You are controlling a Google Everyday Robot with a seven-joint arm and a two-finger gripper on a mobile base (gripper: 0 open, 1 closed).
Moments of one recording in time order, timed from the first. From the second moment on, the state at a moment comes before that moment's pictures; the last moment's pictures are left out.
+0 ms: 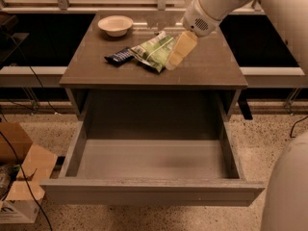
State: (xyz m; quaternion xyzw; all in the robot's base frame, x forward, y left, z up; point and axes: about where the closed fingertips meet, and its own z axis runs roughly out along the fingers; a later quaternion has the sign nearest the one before) arm 0.684 -0.080 0.929 -0.58 0.75 0.09 0.29
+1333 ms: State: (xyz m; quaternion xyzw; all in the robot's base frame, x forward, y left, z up) arm 0.768 -0.024 0.829 -0.49 0.79 0.18 0.33
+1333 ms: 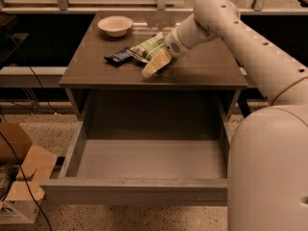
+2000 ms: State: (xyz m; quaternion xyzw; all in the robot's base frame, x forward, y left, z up) arm 0.774 -0.009 0.826 -0.48 0.79 0.19 0.34
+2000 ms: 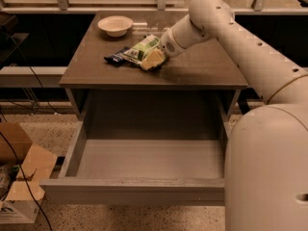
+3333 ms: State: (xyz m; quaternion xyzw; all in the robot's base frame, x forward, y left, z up) arm 0.775 -0.008 0.830 -0.48 0.79 0.18 0.34
